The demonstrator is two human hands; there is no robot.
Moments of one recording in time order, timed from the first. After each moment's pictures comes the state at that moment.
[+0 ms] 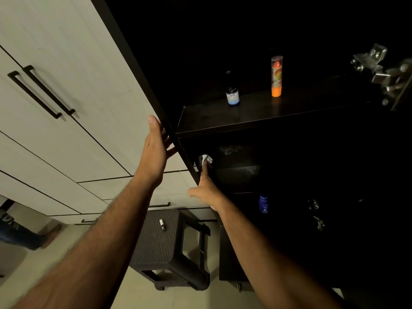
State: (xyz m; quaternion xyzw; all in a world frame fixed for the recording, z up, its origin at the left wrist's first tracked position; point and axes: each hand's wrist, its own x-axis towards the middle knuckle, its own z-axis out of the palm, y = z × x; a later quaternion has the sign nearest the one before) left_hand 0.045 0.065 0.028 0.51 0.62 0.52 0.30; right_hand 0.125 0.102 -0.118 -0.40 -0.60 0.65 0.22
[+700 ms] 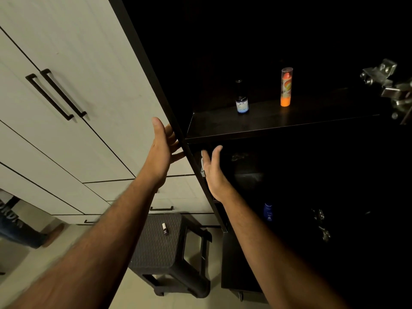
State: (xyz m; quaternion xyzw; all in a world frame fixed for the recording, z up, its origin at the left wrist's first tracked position) left_hand 0.035 0.066 0.038 0.49 0.62 0.51 0.33; right_hand 0.129 0.115 -0.073 -0.29 -0.51 0.73 0.35
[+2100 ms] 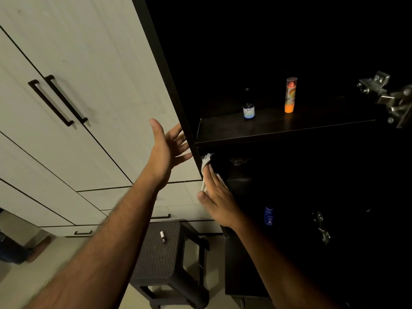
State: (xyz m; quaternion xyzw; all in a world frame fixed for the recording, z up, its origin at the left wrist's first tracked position) left_hand 0.015 0.060 0.051 0.51 0.57 0.51 0.40; right_hand 0.143 0.070 -0.092 -0.34 -0.81 0.36 0.31
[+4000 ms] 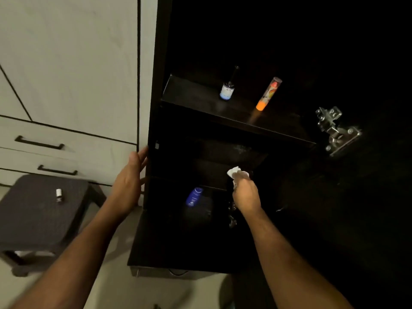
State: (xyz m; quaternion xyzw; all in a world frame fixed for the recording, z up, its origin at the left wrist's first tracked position) left_hand 0.052 0.008 -0.096 0.43 0.54 0.56 0.46; right_hand 0.336 0.140 -0.152 -0.65 -0.75 0.08 0.12
